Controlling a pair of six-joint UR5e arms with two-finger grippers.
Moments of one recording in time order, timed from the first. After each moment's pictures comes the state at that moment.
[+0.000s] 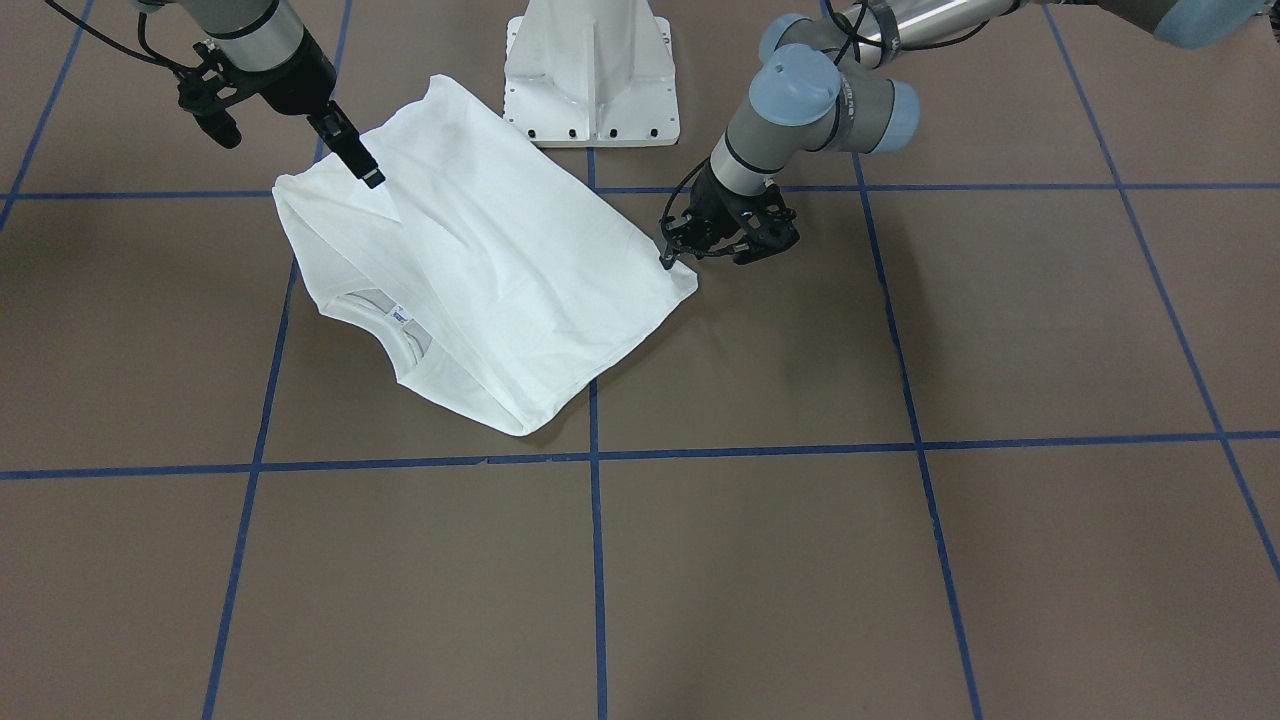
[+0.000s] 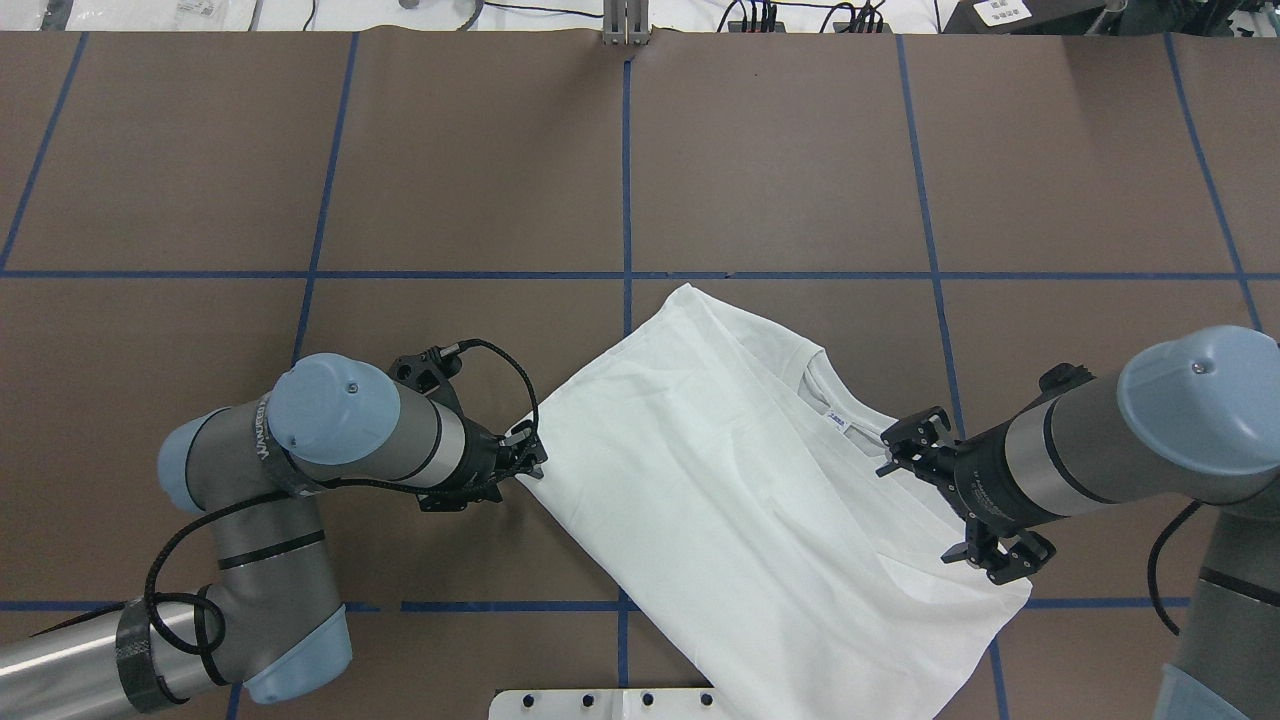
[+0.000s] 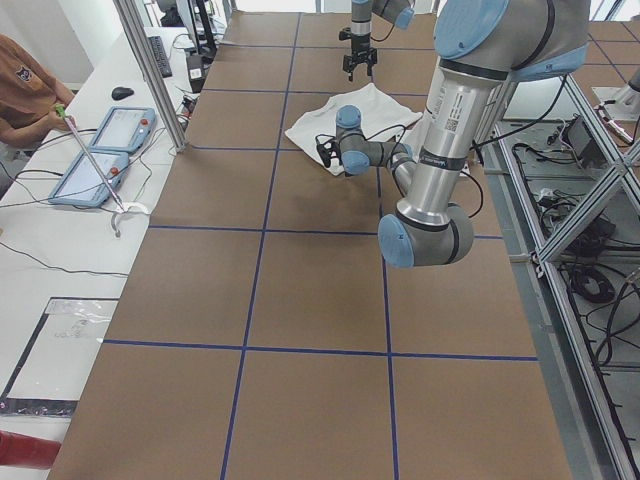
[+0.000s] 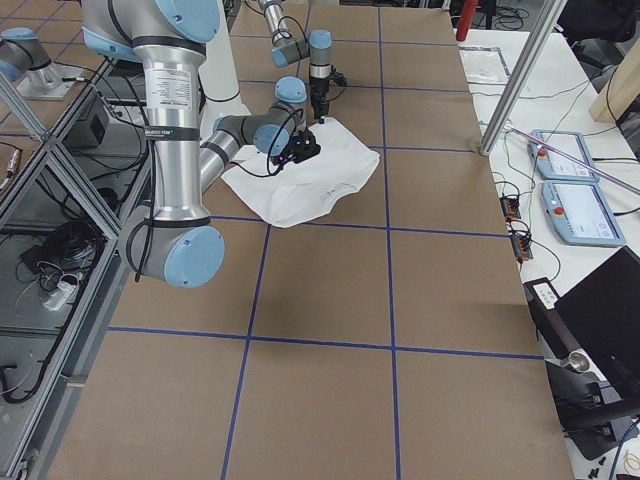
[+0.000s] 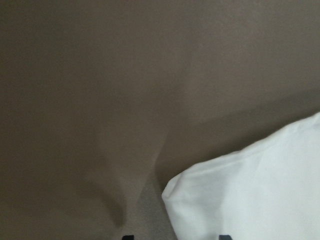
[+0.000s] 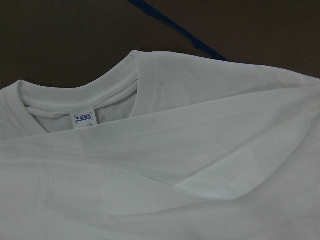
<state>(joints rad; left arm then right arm) -0.41 -2.00 -1.72 -2.06 -1.88 -1.82 0.50 -1.55 2.25 -1.40 2.01 2.24</state>
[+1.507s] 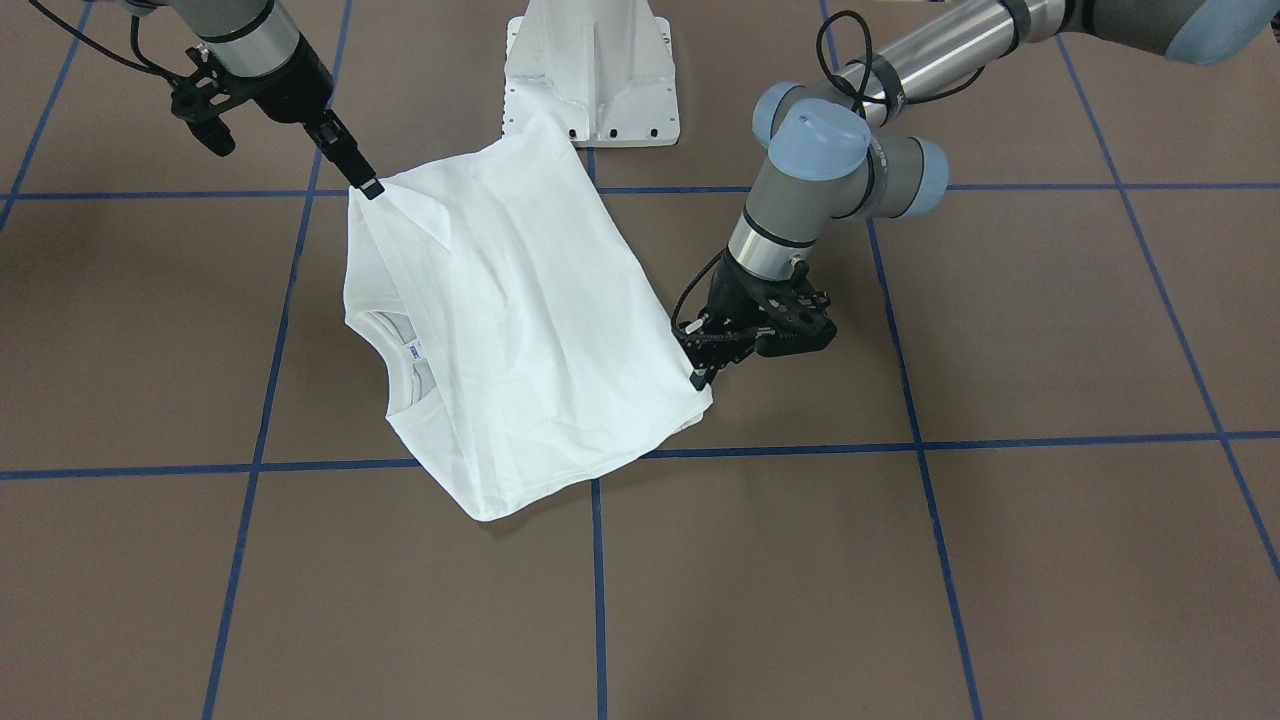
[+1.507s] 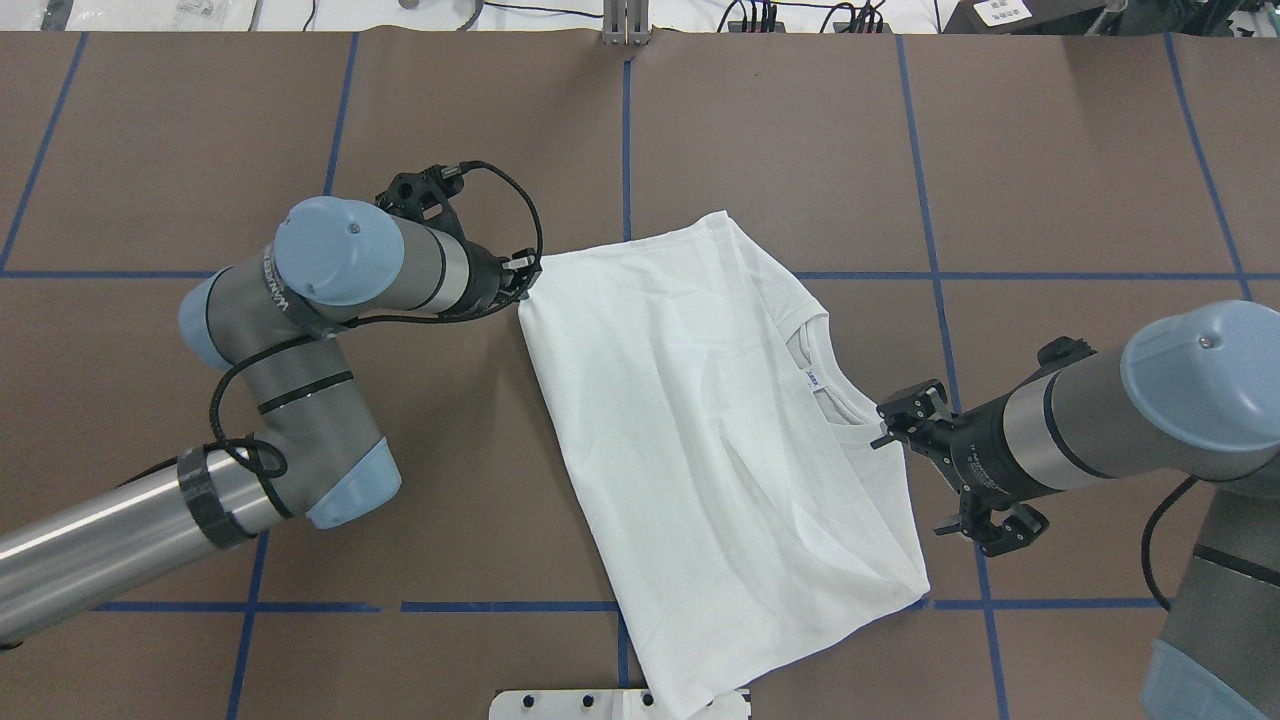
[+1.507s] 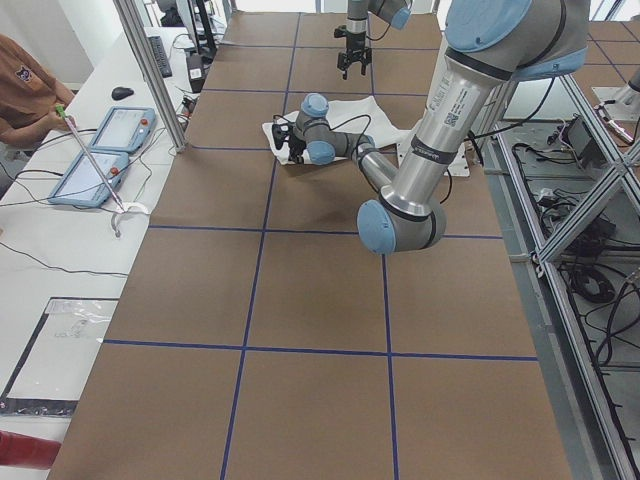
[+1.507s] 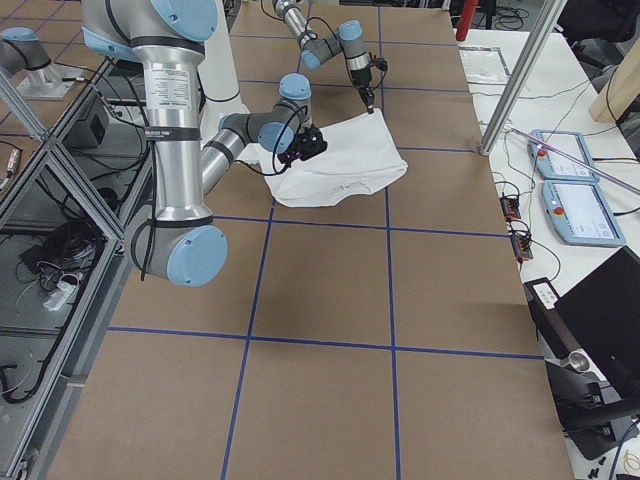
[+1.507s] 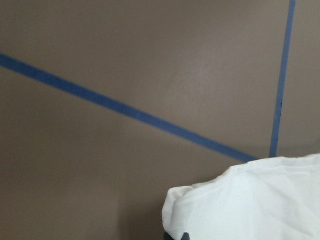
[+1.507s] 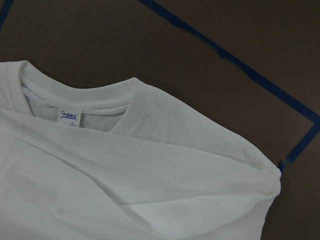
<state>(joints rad) -0.63 -2.19 -1.46 -2.18 -1.75 -1.58 0.54 -1.51 2.24 -1.39 1.99 2.23</state>
